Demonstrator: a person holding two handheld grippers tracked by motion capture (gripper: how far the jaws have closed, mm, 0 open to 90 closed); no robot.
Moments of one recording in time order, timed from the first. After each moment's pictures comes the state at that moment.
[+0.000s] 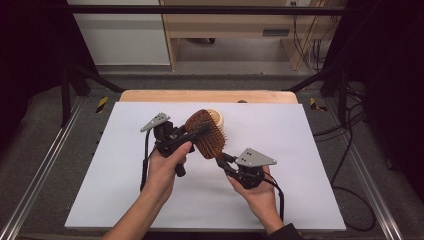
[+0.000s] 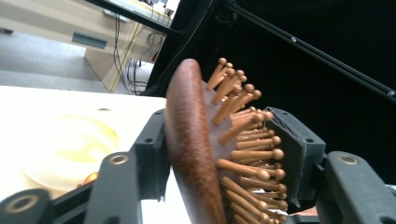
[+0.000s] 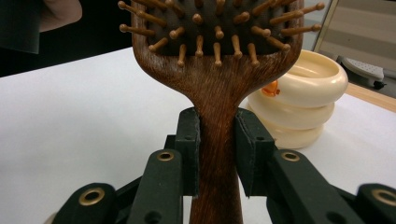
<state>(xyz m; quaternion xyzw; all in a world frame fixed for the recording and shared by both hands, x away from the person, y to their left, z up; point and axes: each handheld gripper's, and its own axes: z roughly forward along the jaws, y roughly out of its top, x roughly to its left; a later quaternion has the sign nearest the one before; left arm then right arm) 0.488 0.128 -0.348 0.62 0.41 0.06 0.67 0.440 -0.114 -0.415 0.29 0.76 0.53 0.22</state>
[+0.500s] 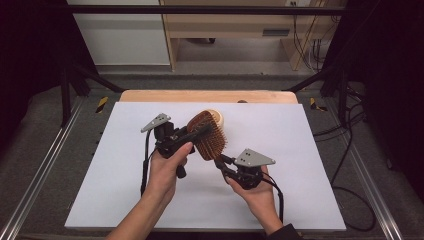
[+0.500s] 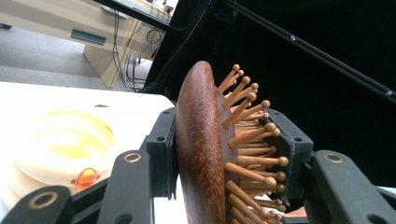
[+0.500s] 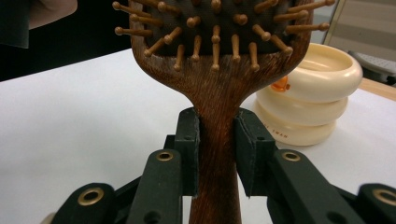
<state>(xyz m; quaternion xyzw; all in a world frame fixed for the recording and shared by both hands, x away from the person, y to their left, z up) 0.483 0.126 -0.345 0.62 0.41 0.05 0.67 0.441 -0.112 -0.420 0.29 0.76 0.54 0.20</state>
